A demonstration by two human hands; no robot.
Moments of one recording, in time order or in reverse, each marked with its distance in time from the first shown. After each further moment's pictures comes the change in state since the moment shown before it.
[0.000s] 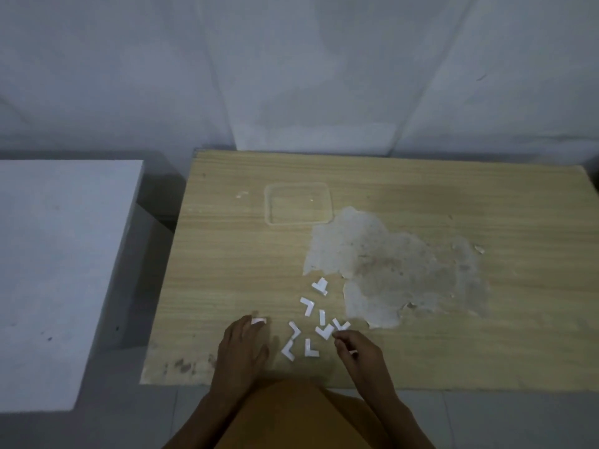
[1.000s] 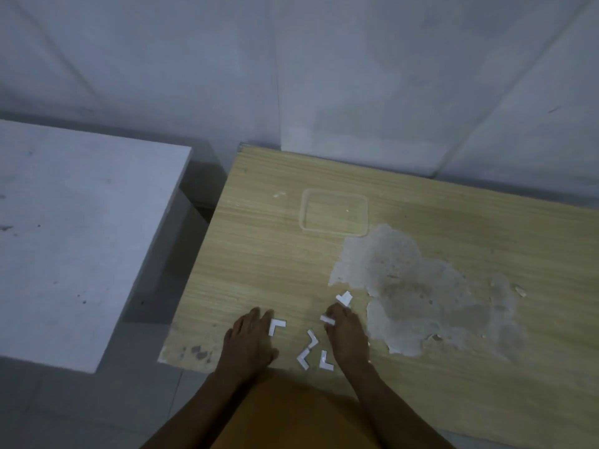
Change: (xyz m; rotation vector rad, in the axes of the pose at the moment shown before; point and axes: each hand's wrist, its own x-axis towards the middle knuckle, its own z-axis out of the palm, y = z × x) left_hand 0.027 -0.039 0.027 0.148 -0.155 -0.210; right_hand 0.087 -0.027 0.058 -0.460 -0.138 -0.019
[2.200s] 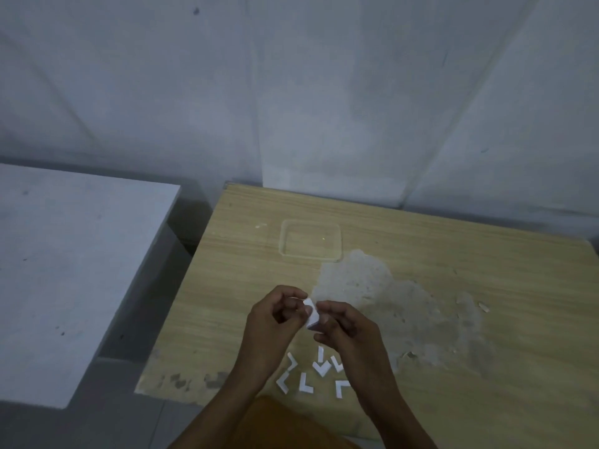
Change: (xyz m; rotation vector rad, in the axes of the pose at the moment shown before) left_hand -0.075 0.142 -0.157 -1.150 0.309 0.224; right_hand -0.098 -0.073 -0.162 1.122 0.045 -0.102
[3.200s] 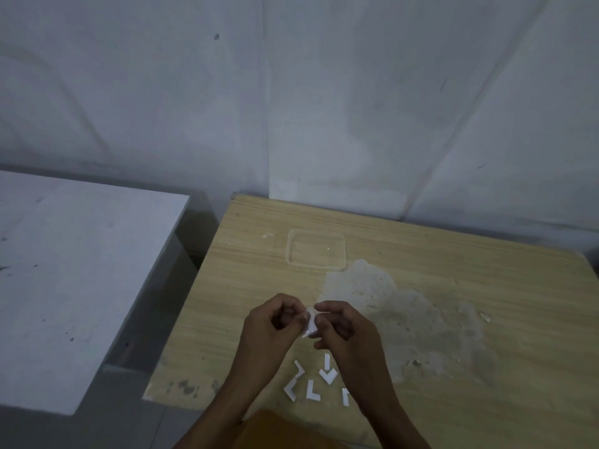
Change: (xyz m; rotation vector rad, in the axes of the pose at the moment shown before) left_hand -0.015 0.011 -0.028 0.064 -0.032 0.091; right_hand -0.011 -0.013 0.027 -0.220 0.033 -0.121
